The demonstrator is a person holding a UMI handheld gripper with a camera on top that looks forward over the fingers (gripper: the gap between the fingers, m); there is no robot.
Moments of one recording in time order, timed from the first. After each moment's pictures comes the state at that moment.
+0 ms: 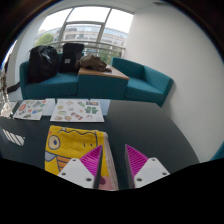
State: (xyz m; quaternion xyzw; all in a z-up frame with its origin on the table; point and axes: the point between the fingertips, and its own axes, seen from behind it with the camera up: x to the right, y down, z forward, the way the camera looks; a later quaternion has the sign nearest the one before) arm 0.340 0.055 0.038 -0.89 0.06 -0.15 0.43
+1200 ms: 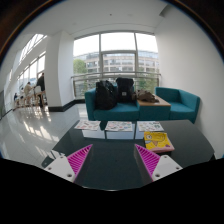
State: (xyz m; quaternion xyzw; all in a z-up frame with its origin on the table) arm -0.006 -0.189 0.215 -0.83 -0.05 0.05 0.55
